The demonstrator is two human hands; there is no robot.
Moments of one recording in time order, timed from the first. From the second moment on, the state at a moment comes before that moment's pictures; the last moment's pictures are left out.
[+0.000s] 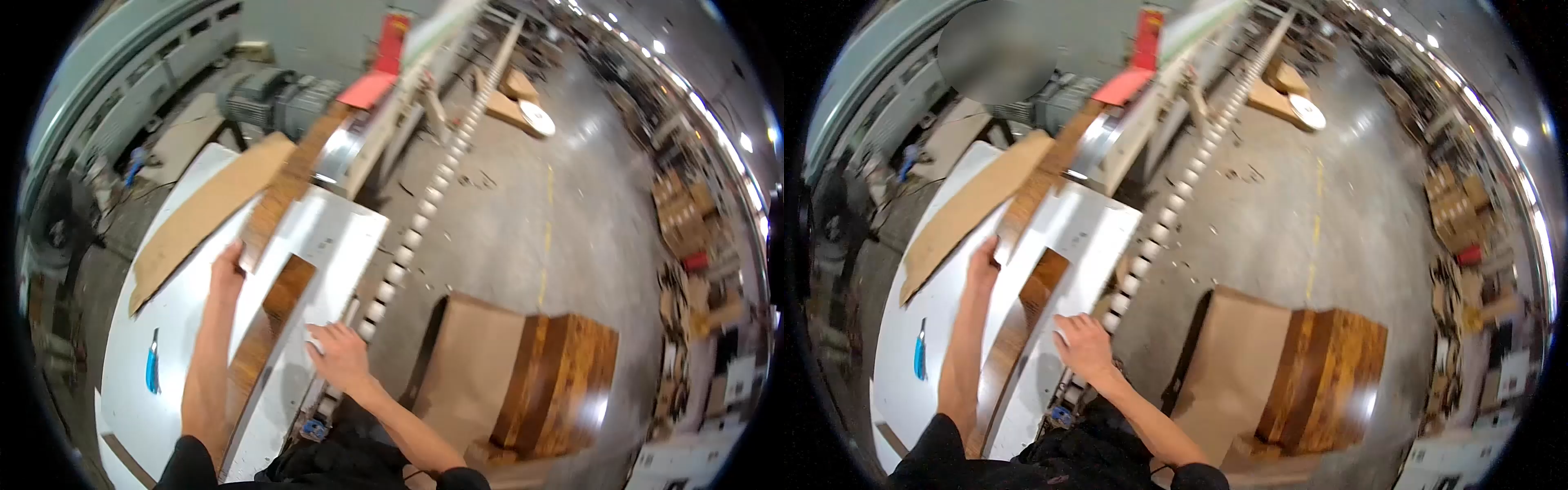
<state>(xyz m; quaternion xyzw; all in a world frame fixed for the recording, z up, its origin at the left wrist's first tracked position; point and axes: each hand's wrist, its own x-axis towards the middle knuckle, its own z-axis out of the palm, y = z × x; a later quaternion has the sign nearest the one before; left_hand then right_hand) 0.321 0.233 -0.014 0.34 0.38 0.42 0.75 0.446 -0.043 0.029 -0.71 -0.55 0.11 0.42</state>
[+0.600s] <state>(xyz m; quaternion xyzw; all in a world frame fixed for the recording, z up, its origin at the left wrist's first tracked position) -0.052 -0.139 0.140 0.54 0.57 0.43 0.45 0.463 0.146 -0.021 -0.15 -0.04 0.62 0.77</state>
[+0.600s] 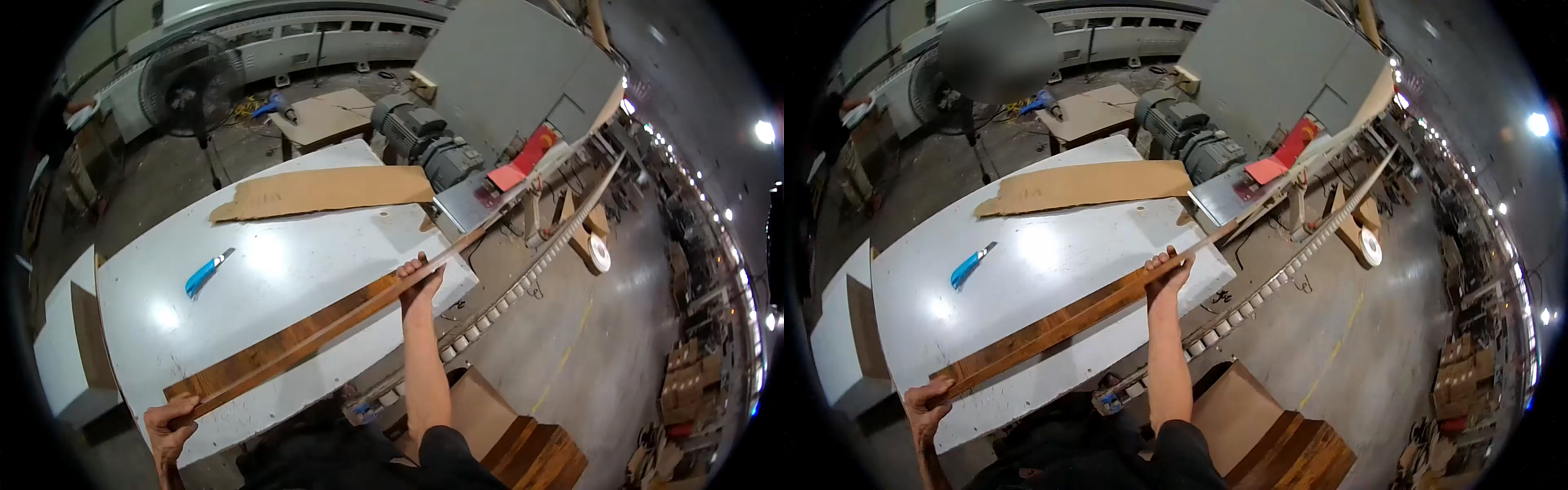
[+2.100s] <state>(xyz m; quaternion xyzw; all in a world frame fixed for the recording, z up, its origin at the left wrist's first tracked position) -0.161 -0.145 -0.051 0.33 0.83 0.36 0.27 0.515 0.138 -0.073 -0.71 -0.62 0.21 0.26</state>
